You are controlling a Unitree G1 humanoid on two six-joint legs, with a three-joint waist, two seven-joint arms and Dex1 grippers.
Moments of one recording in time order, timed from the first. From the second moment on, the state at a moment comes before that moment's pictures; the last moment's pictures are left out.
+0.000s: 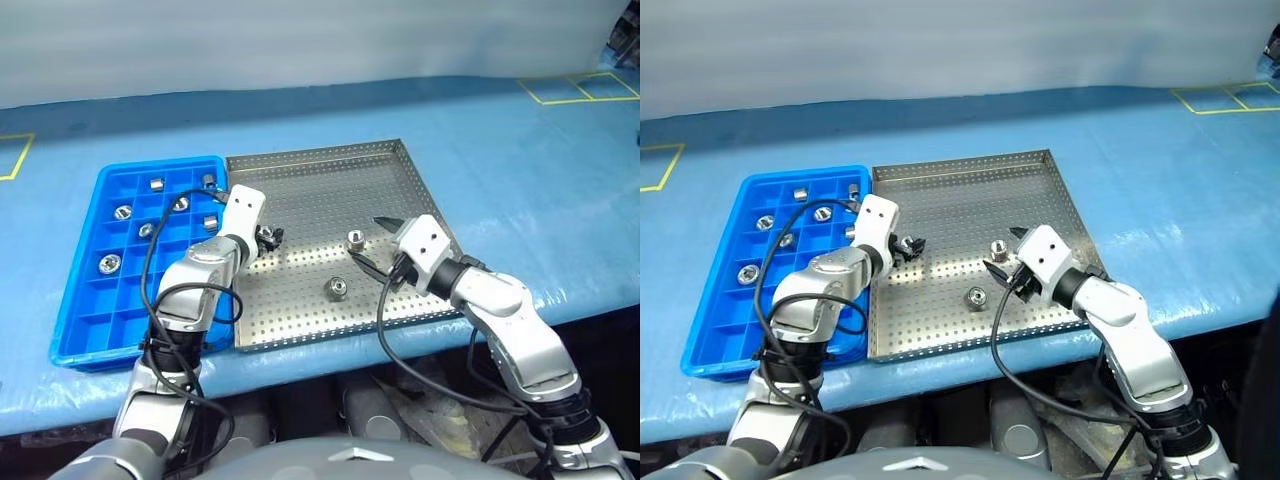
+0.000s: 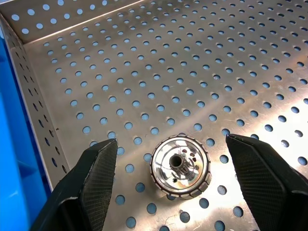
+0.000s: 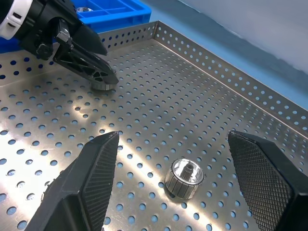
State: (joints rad) left arm -0.42 0.22 -0.06 -0.21 -0.15 1.10 -0.18; right arm -0.09 -0.52 0.13 -0.49 0.15 0.45 0.56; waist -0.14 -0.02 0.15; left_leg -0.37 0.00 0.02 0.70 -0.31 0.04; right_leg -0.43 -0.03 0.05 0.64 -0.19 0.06
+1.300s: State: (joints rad) left arm -0.54 0.26 -0.09 -0.03 -0.18 1.18 -0.29; right arm -0.08 -0.47 0.15 -0.48 0.12 0.40 0.54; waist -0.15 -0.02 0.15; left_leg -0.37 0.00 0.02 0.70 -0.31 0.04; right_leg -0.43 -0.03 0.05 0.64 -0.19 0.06
